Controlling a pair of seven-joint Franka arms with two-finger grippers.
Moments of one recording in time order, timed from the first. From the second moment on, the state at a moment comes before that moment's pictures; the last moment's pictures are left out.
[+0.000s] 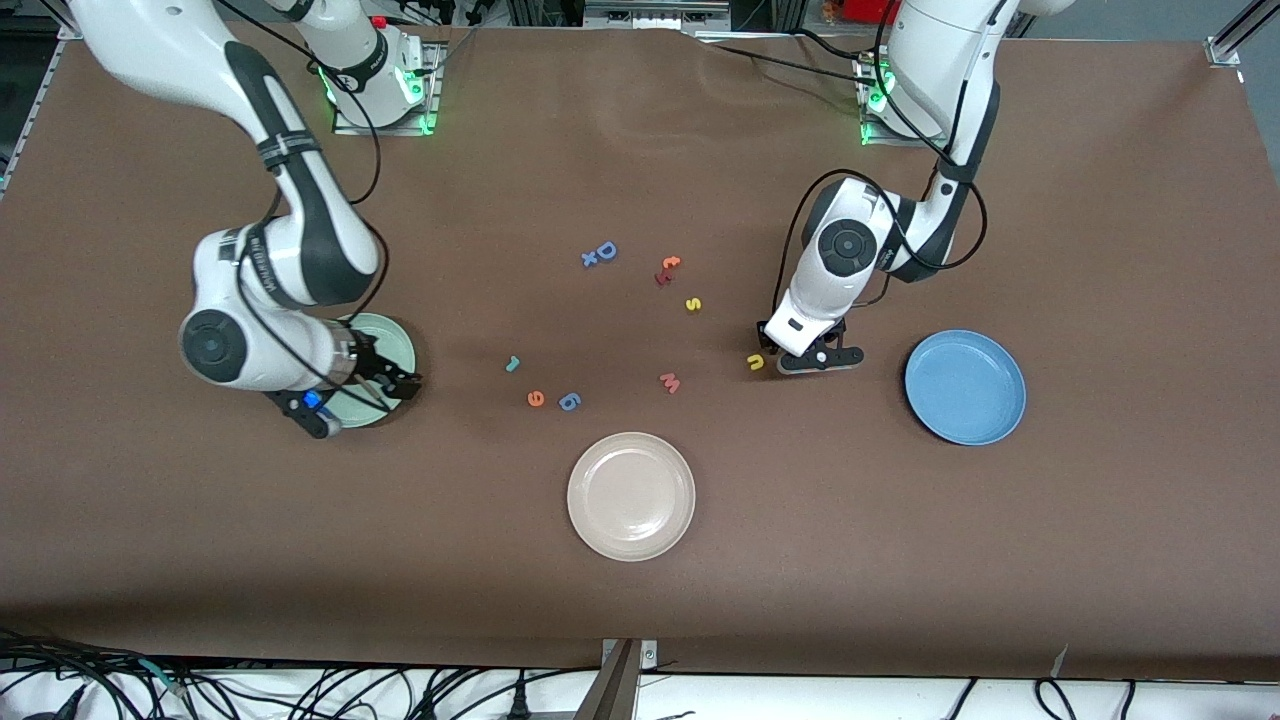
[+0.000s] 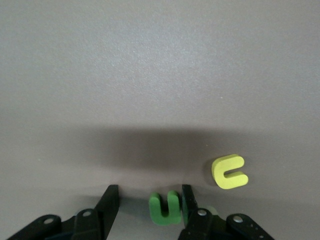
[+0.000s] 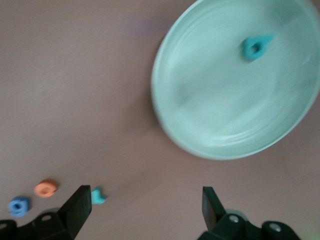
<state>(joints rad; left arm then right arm) -0.62 0.50 0.12 -2.14 -0.13 2.63 -0.54 0.12 0.50 0.16 -1.72 0.09 2.02 0.93</state>
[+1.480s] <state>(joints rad) -0.64 0.49 0.13 -2.14 -0.11 2.64 -0.51 0.30 0.67 0.17 -1.78 0.09 2.34 1.15</state>
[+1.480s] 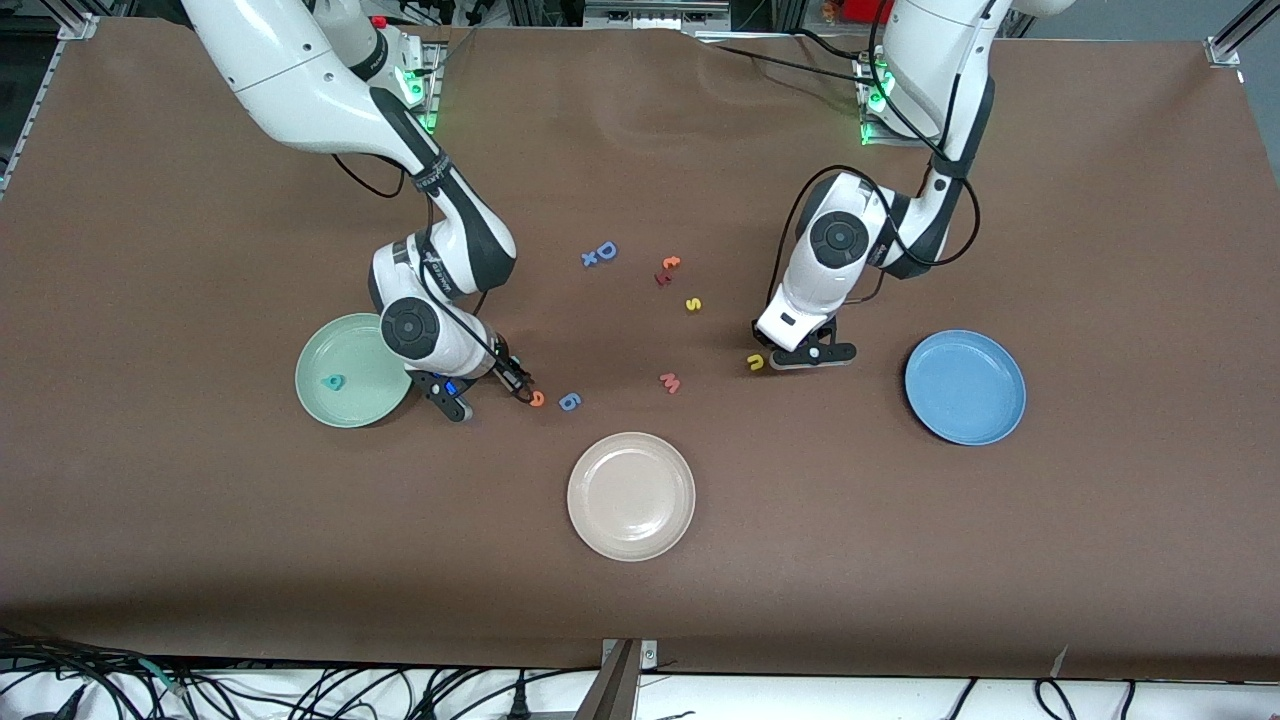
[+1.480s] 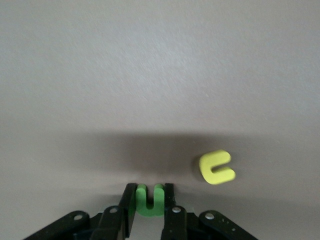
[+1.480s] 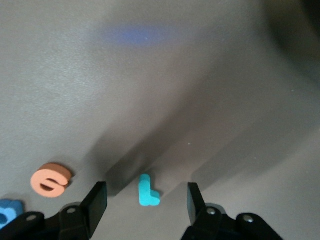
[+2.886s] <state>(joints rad) -0.19 0.38 0.16 -2.04 -0.03 2.39 0.33 0.30 0.59 0.13 -1.72 0.09 2.13 1.11</state>
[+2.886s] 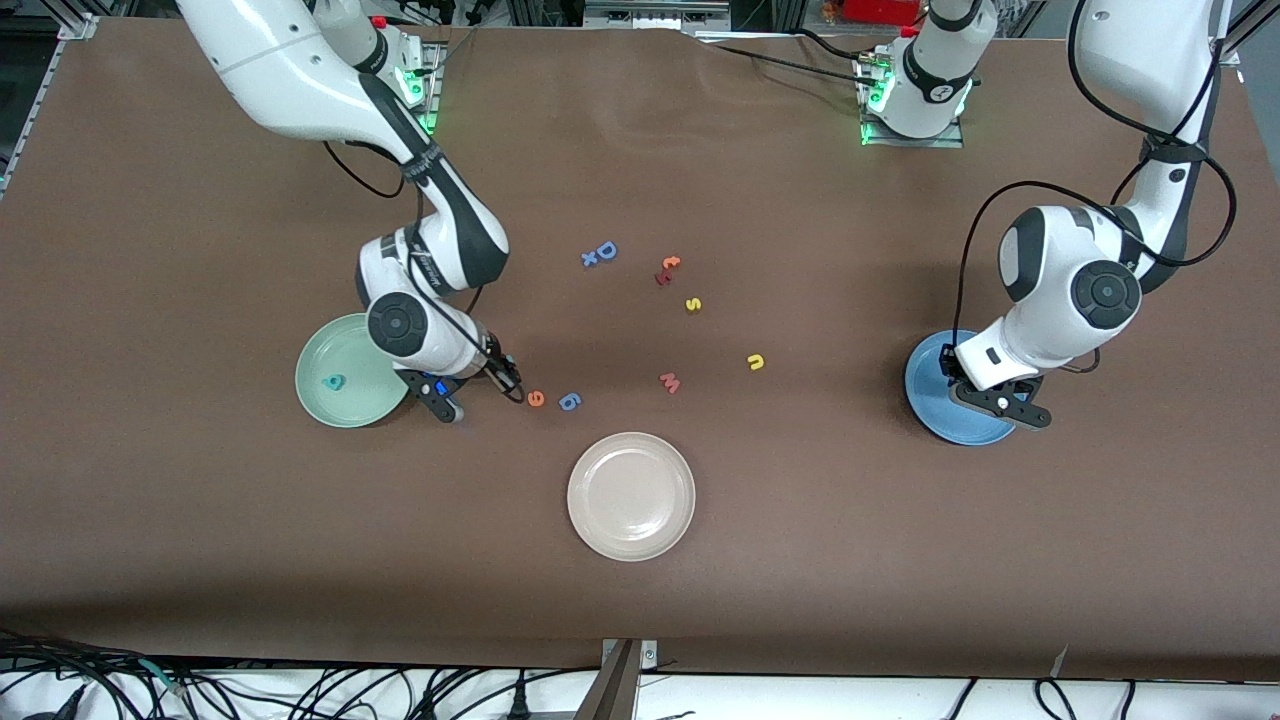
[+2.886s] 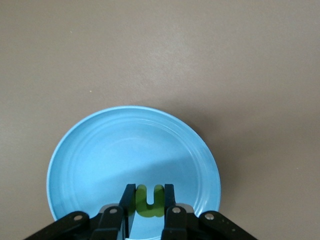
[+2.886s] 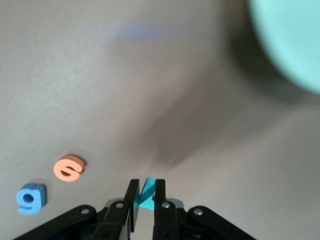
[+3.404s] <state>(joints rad) -0.18 0.41 0.15 -2.03 -0.03 2.39 0.30 0.27 0.53 -0.11 -1.71 0.09 1.93 0.69</state>
